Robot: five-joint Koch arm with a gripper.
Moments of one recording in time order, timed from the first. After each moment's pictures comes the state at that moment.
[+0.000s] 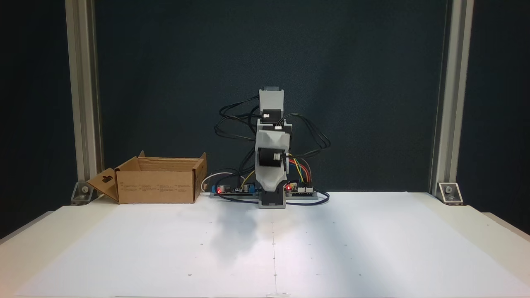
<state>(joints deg) 0.0 129.5 123.1 -6.8 -6.7</state>
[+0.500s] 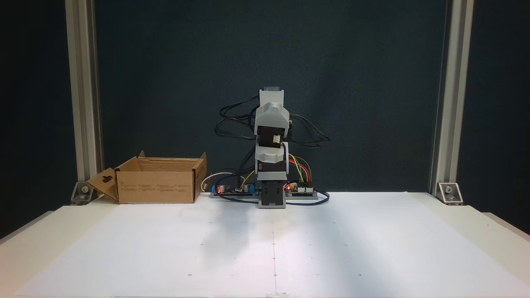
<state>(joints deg) 0.4 129.5 125.8 -27.1 -6.7</state>
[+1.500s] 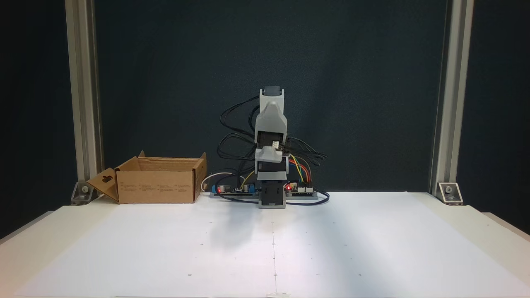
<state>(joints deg) 1.3 129.5 152.2 -65.8 -6.7</state>
